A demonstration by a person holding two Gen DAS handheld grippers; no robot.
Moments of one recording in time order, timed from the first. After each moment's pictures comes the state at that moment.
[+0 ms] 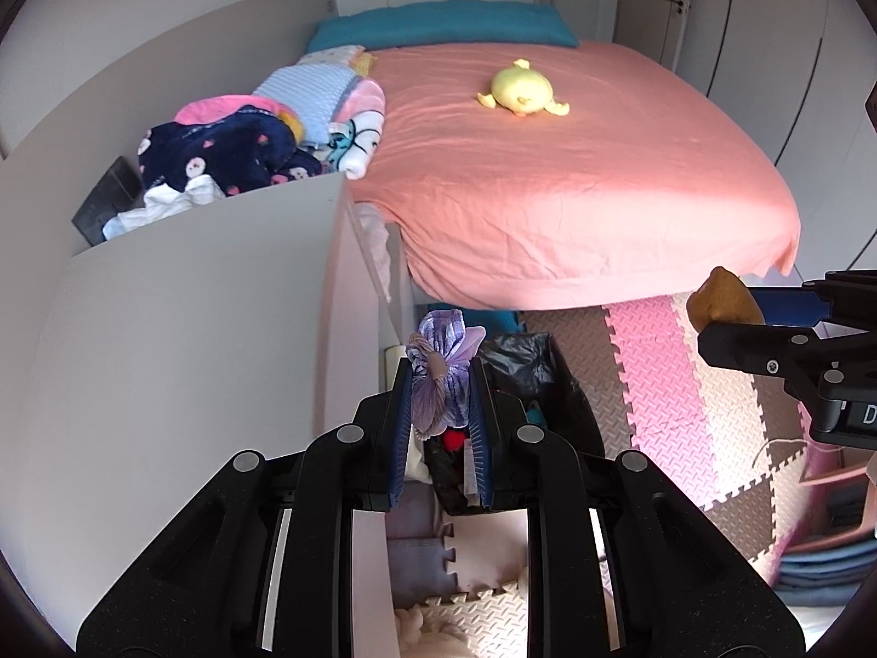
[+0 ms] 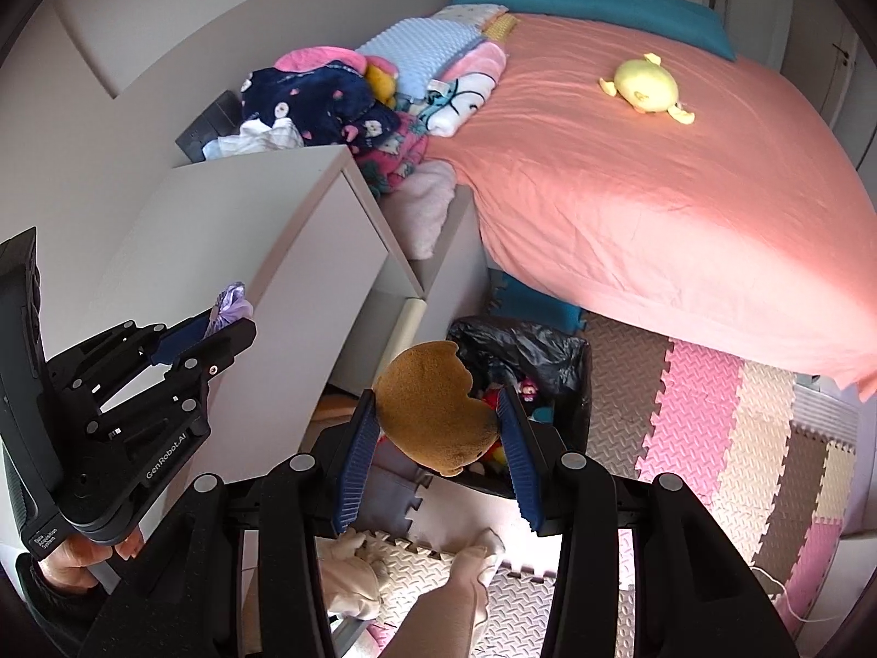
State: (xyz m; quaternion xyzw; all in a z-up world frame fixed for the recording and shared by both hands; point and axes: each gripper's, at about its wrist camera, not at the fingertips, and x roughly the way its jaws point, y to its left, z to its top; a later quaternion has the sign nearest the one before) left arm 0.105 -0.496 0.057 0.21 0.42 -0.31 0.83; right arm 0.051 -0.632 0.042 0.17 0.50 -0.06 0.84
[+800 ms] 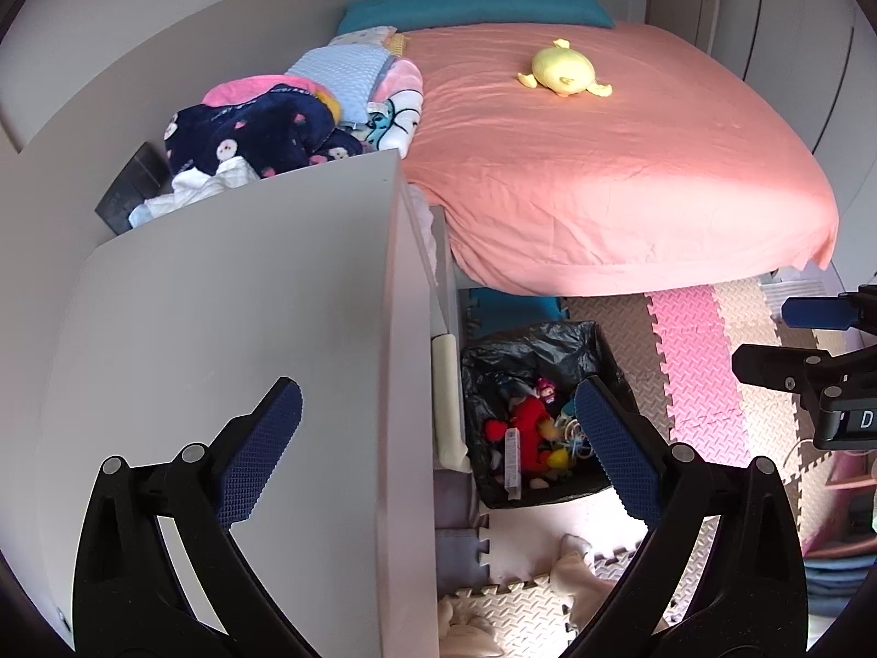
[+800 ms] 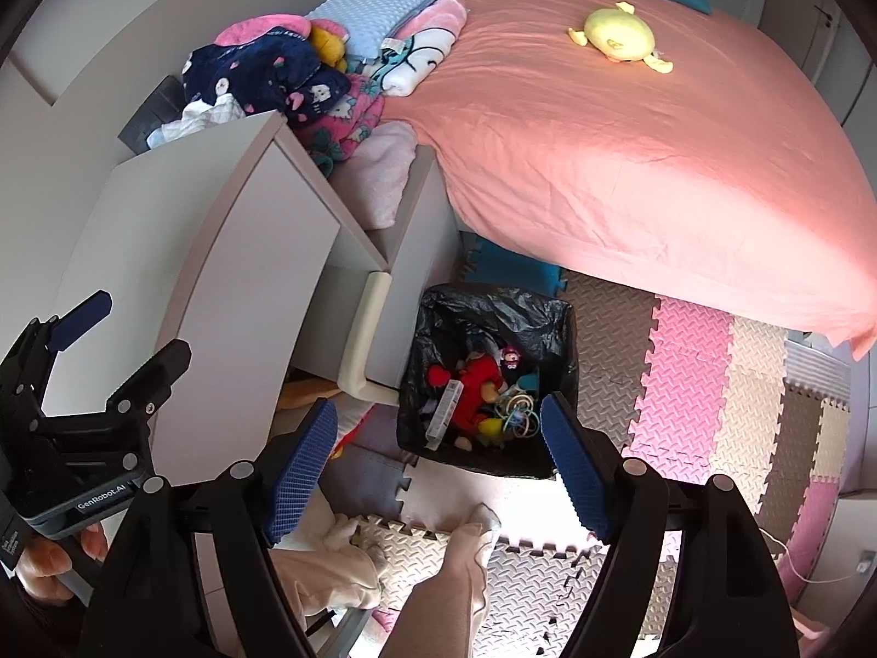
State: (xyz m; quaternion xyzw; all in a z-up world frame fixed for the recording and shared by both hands) left arm 0.133 -0.486 0.044 0.23 0.43 -0.26 0.83; right arm 0.078 -0.641 0.009 0.19 0.54 -0.09 0.81
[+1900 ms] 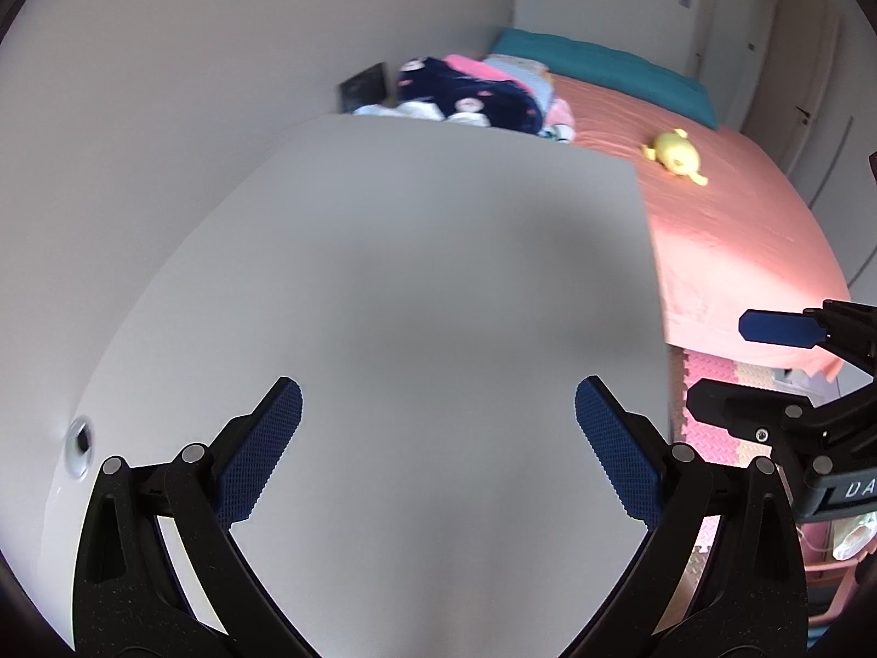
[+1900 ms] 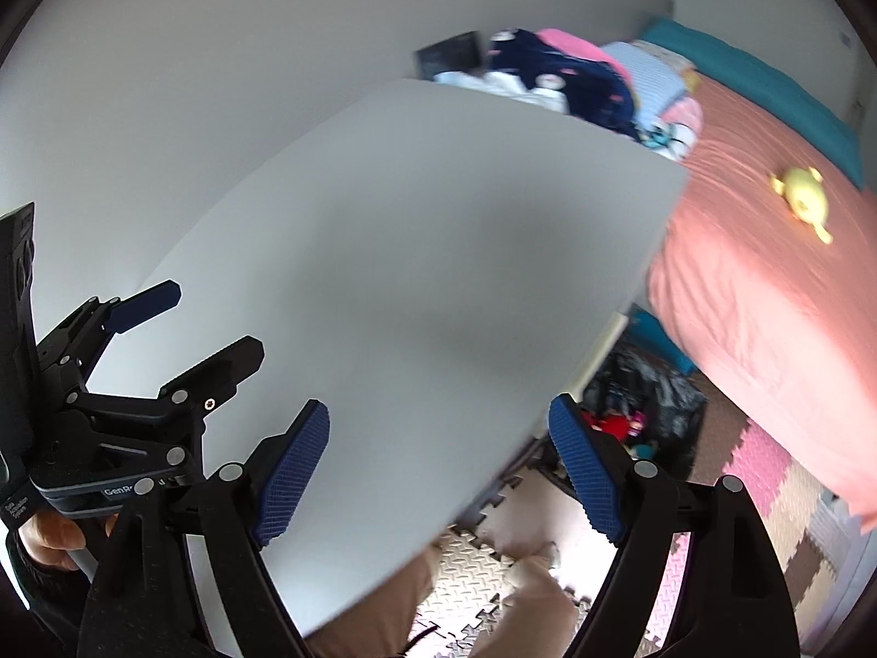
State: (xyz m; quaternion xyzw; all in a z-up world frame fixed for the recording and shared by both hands) left arm 0.069 -0.187 0.102 0.09 0.43 -0.15 0.89; right arm 0.072 -0.334 0.087 0.05 0.49 0.10 0.86
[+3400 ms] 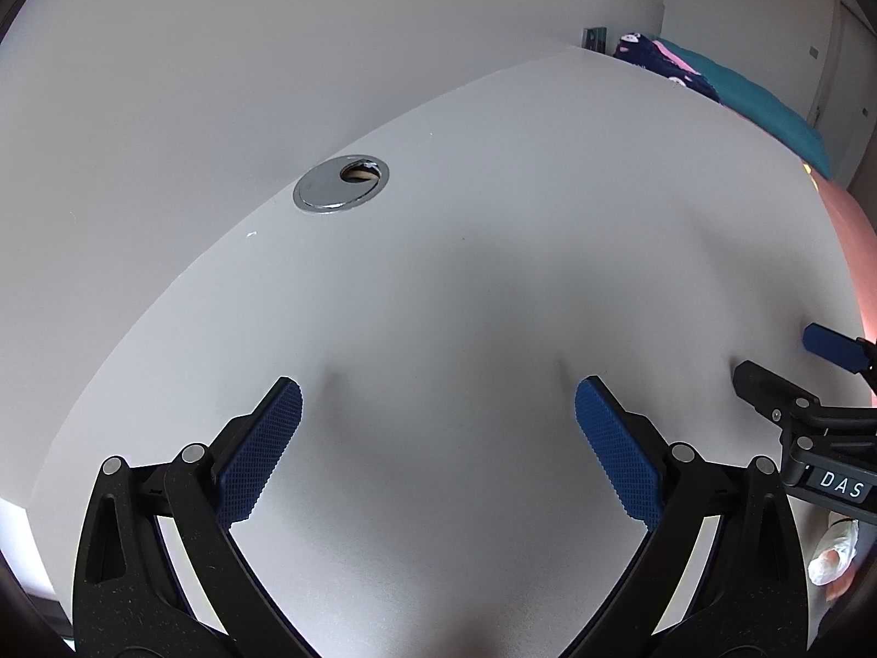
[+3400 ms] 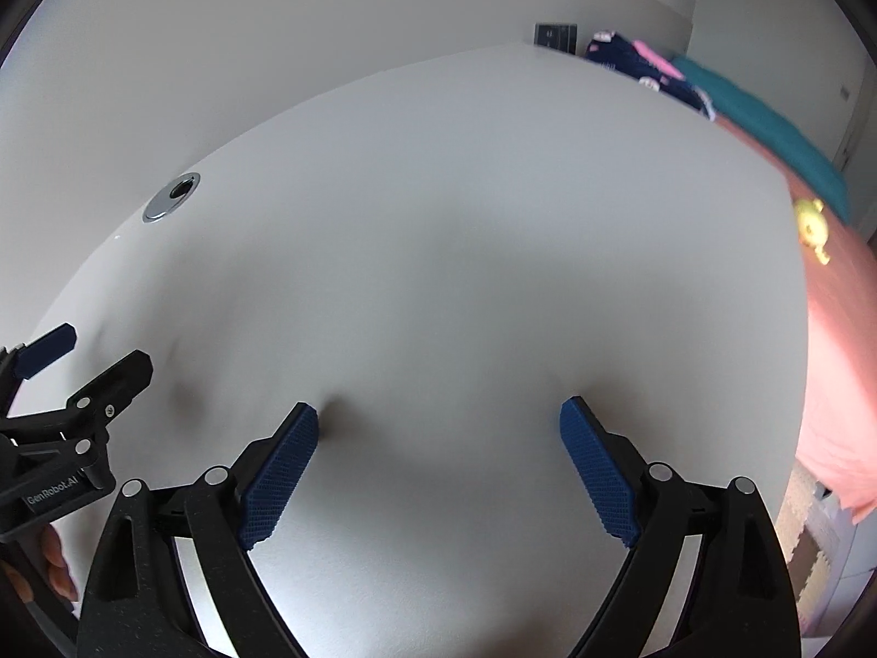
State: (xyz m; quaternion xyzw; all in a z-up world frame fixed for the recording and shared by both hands) left arm -0.025 0.065 0.019 0.03 0.45 0.00 0.89; right arm 0.016 -0.109 -0.002 -0.01 0.46 0.04 0.89
